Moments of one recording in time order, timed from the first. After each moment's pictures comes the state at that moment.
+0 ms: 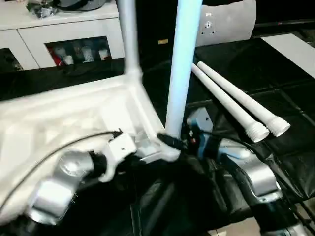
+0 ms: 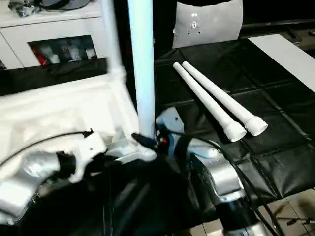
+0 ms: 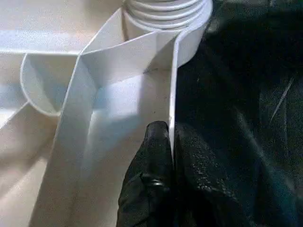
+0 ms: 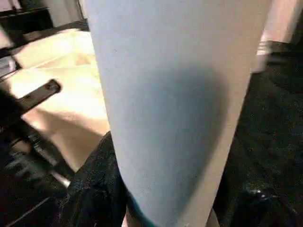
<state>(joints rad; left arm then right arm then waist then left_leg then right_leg) -0.15 0.47 -0.26 -0.31 0.00 0.70 -0.85 -0.31 -0.23 0.21 0.04 0.24 0.36 0.71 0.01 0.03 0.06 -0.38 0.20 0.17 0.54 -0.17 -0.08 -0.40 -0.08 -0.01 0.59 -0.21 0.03</state>
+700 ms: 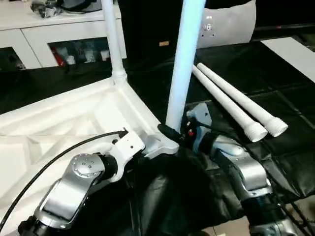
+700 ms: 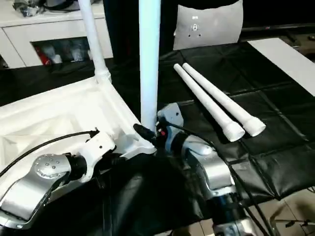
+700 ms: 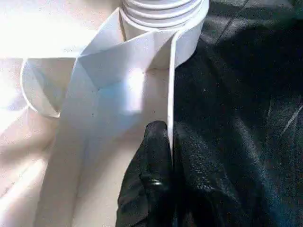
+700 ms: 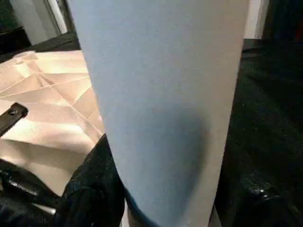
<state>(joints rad) -0.17 0.44 -0.29 -0.32 0.02 0.78 -0.74 -0.34 -0.14 0.16 0.14 0.23 0.36 0.64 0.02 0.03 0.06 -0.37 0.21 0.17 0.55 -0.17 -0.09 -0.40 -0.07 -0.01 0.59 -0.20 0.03</state>
